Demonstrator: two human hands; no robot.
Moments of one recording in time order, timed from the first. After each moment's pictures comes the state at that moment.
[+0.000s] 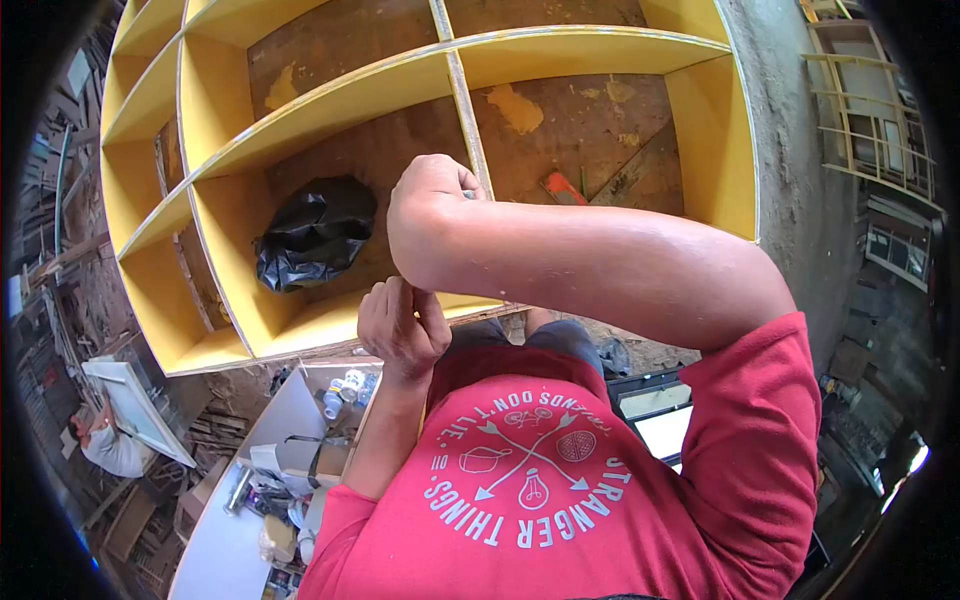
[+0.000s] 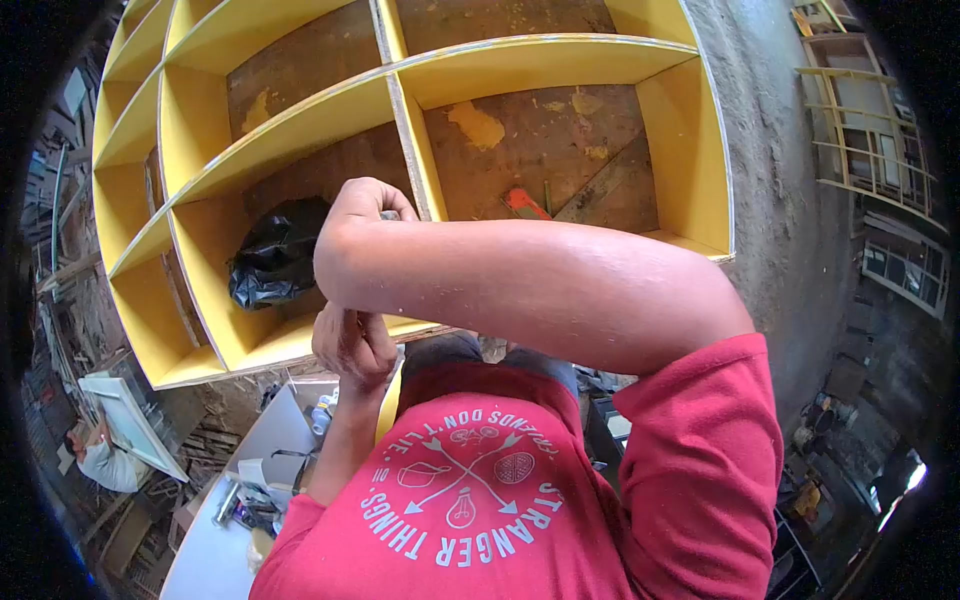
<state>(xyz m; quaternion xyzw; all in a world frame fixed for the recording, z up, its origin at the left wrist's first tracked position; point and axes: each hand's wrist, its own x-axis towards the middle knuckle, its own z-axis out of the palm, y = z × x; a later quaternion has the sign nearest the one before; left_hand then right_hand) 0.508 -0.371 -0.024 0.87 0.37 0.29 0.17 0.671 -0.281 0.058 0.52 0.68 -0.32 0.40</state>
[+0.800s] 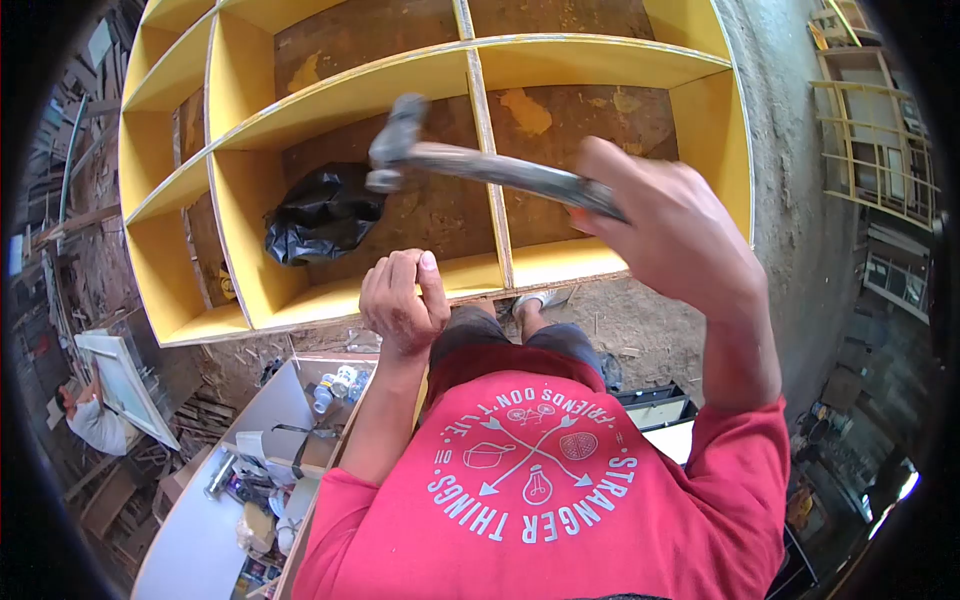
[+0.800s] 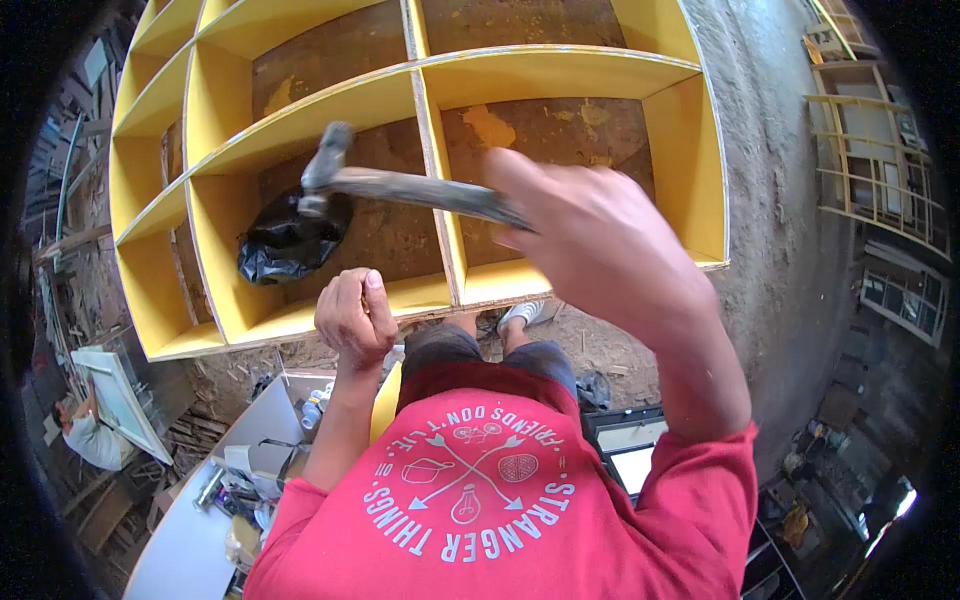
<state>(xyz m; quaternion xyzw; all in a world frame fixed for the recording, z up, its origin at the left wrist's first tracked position) 0.508 -0.373 -0.017 0.86 0.40 0.28 0.18 0.794 -0.440 0.146 0.72 0.62 -0.27 -0.14</state>
